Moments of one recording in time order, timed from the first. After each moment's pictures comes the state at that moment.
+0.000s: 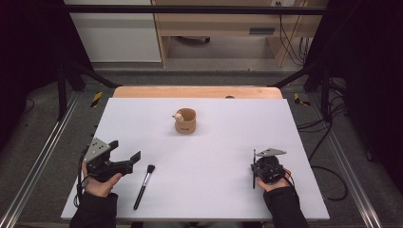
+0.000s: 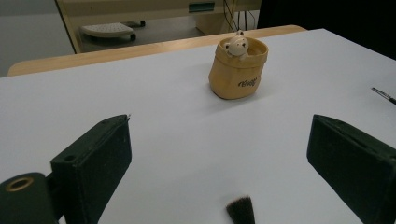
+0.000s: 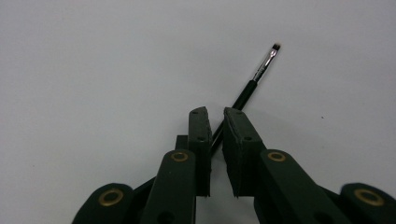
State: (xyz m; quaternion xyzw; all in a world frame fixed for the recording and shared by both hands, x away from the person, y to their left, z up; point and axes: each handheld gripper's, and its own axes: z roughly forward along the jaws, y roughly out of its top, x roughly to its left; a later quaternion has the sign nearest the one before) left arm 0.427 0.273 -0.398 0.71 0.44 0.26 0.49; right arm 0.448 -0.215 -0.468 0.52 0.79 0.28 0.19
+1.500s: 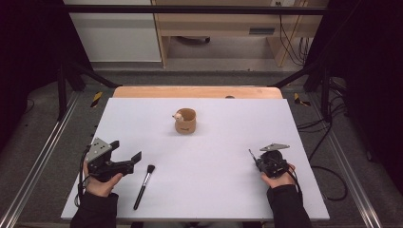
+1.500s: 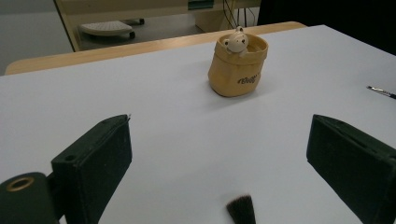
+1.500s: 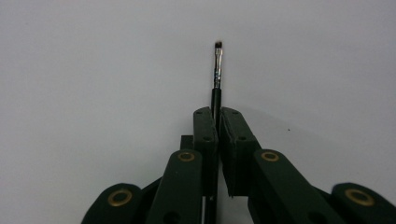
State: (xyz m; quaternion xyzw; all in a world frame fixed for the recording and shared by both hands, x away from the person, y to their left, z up) left arm 0.428 0.271 -0.400 0.71 0.44 0.26 0.48; right arm 0.465 -0.230 -0.467 0.52 0.79 0.27 0.19
